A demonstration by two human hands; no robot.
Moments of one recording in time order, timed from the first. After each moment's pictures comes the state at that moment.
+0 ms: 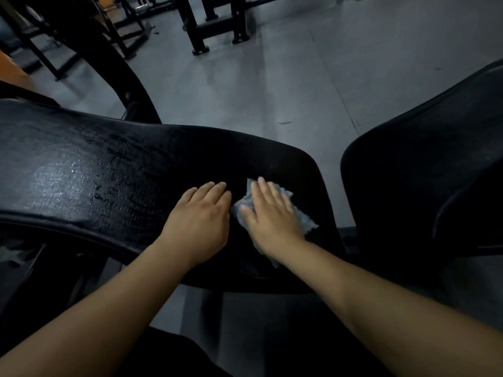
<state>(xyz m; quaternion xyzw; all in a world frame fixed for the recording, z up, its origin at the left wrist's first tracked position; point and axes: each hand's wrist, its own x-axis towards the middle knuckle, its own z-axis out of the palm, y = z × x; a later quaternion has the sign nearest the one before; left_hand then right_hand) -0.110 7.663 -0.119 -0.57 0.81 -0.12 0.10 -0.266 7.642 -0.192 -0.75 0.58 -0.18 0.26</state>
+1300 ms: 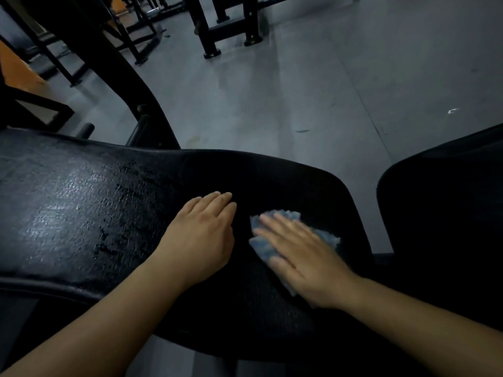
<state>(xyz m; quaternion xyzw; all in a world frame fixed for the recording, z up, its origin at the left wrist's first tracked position) -0.070 7.608 -0.098 -0.55 0.83 -0.10 0.08 -0.291 7.616 -0.200 -0.85 0.40 -0.22 0.25</state>
